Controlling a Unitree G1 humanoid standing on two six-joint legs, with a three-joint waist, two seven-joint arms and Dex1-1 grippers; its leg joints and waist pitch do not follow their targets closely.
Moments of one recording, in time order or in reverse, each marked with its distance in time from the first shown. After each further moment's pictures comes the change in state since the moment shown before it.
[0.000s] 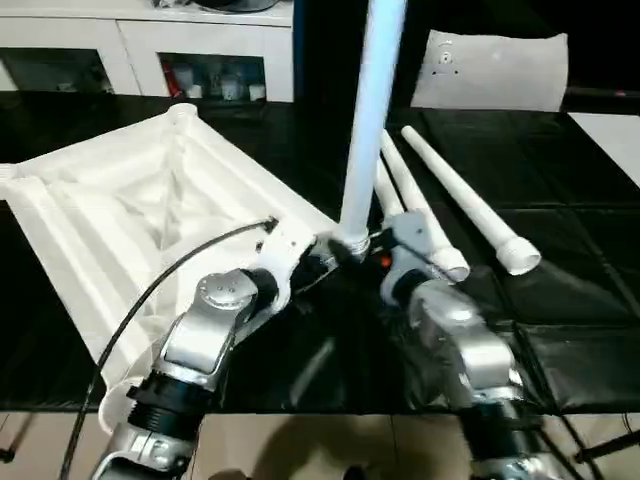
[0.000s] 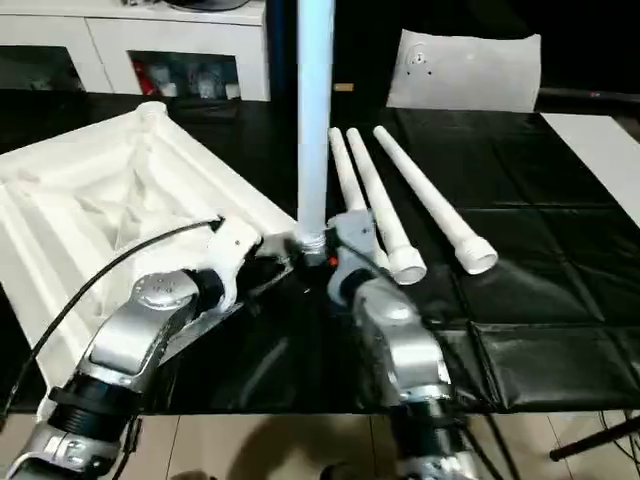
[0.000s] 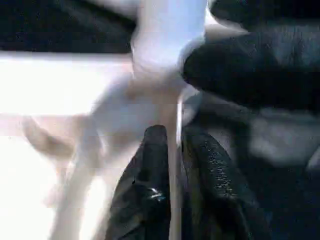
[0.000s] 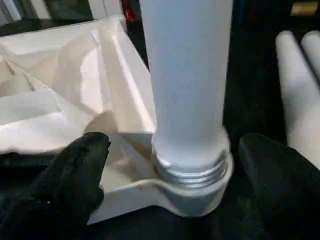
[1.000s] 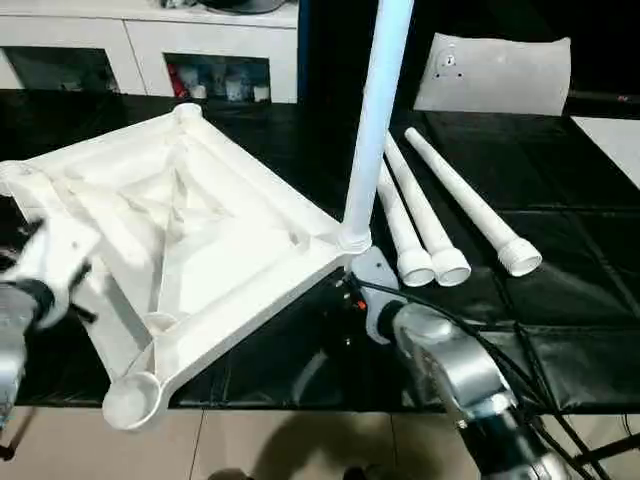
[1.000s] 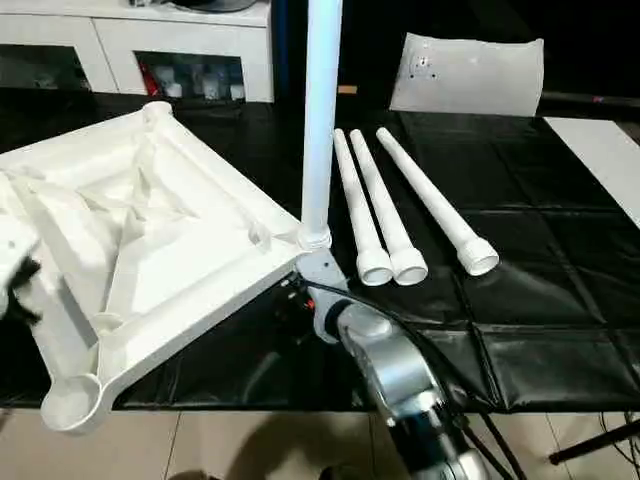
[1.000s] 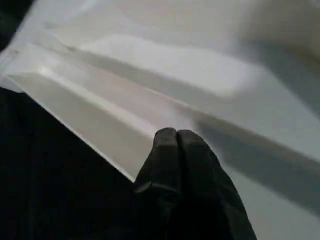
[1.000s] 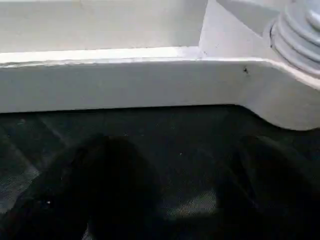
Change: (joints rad) left arm 0.262 0.589 0.282 -0.144 0.149 0.192 0.057; right arm -0.031 -0.066 0.238 0.092 -0.079 0.185 0.060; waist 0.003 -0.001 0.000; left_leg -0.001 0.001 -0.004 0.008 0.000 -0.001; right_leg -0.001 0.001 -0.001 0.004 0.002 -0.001
